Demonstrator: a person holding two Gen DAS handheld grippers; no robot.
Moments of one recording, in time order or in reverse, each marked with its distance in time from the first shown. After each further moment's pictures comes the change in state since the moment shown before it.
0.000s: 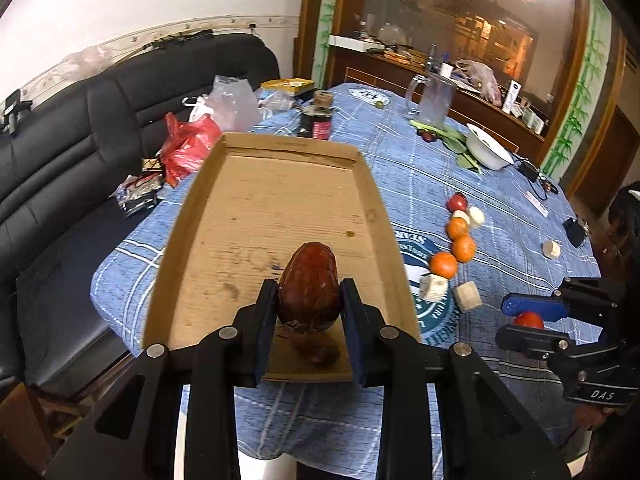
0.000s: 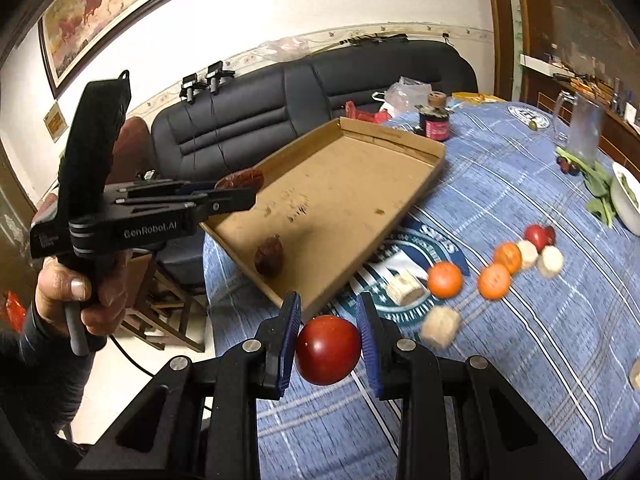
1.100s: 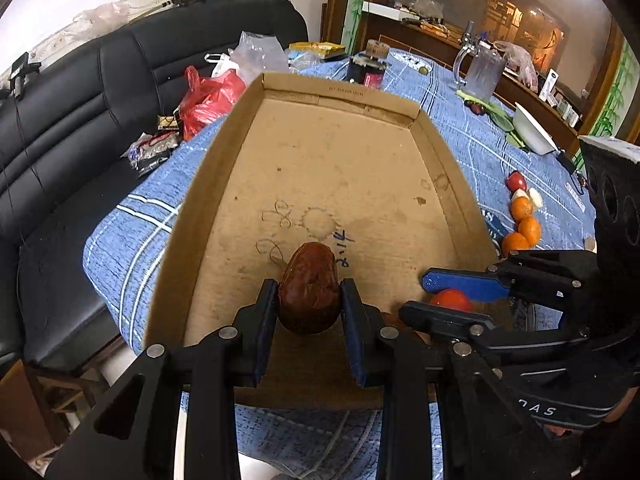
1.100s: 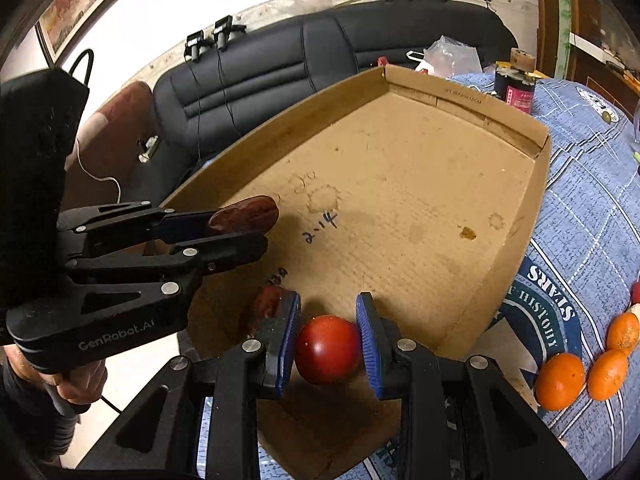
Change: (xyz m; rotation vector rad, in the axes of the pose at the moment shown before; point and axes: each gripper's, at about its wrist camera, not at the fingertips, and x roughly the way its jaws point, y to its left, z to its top) left arm 0.061 0.043 -0.013 -0.055 0.123 0.050; right arm 0.143 0.018 0.035 -0.045 0.167 0.054
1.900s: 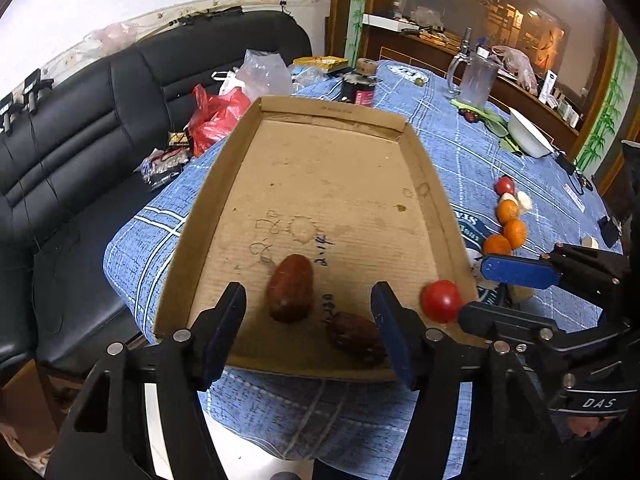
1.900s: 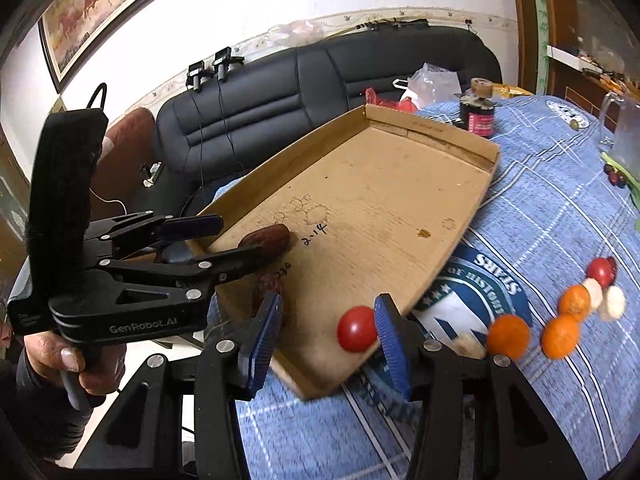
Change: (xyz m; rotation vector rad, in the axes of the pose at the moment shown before) left arm -0.034 -0.023 -0.004 0.022 -0.057 0.049; right arm -0.079 -0.002 -0.023 0.039 -0.120 -0.013
